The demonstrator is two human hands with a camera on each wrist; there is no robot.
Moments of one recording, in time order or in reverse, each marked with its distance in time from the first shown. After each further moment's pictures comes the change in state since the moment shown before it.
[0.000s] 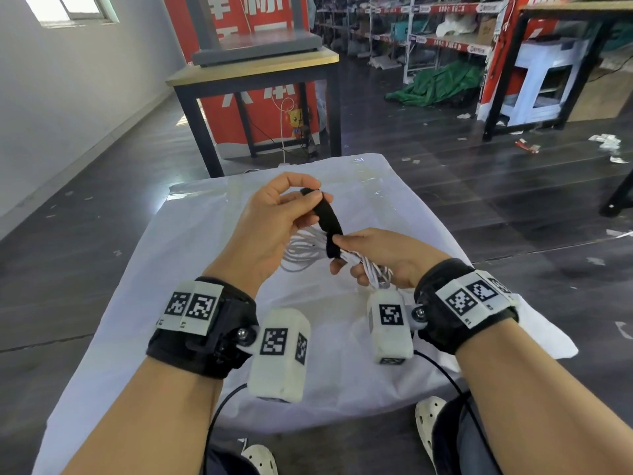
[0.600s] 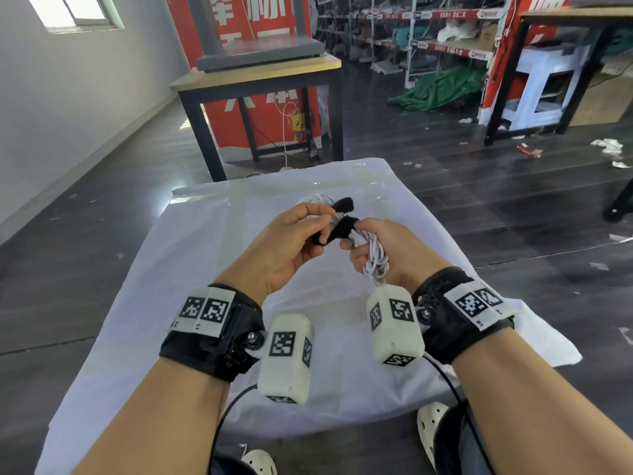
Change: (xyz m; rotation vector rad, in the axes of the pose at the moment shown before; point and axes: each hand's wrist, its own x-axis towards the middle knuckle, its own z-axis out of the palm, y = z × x) left_hand 0.002 -0.014 0.007 0.025 -0.029 -0.266; right_hand 0.006 -0.003 -0.001 0.725 0.099 -0.063
